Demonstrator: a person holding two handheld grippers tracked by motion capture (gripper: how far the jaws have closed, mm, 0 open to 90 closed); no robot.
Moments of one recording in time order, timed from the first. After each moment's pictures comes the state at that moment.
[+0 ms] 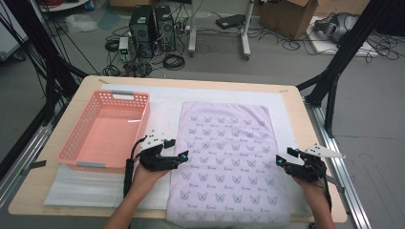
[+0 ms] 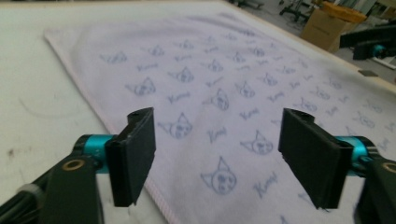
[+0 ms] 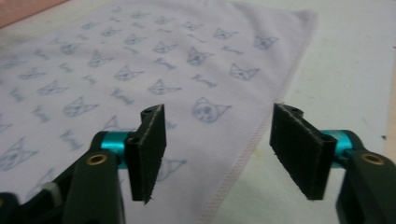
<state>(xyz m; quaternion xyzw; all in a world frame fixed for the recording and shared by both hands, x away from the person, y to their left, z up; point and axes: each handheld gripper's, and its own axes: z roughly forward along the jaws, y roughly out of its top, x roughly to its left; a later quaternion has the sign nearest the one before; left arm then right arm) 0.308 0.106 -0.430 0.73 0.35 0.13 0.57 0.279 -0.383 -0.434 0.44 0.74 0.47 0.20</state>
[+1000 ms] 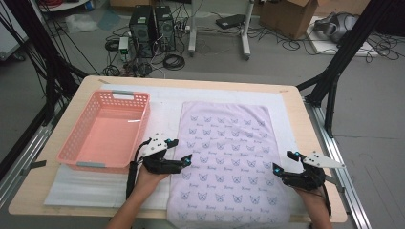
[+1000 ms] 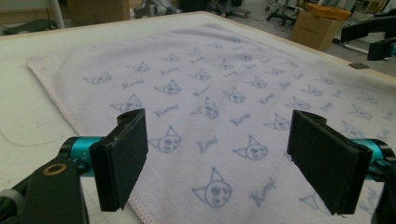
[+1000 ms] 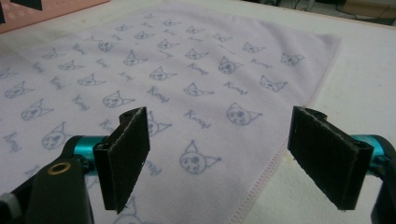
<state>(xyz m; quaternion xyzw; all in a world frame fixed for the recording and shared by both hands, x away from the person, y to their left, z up) 0.303 0.099 -0.441 0.75 0.31 0.15 0.57 0.258 -0.372 -0.434 0.39 0.75 0.49 0.22</state>
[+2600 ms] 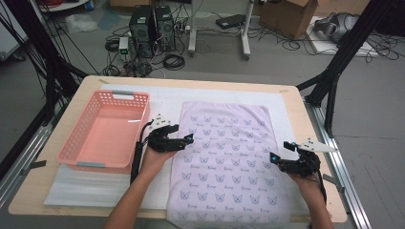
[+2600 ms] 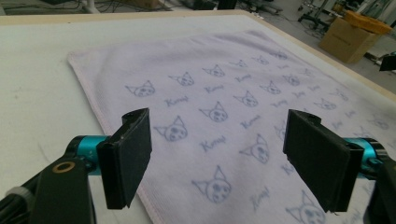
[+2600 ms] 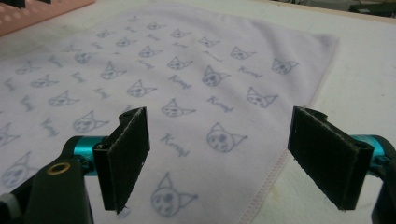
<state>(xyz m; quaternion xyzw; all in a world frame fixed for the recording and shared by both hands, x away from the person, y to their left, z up) 0.363 0.088 -0.424 0.73 0.40 0.14 0.53 0.298 -0.369 -0.429 0.41 0.75 0.47 0.21</state>
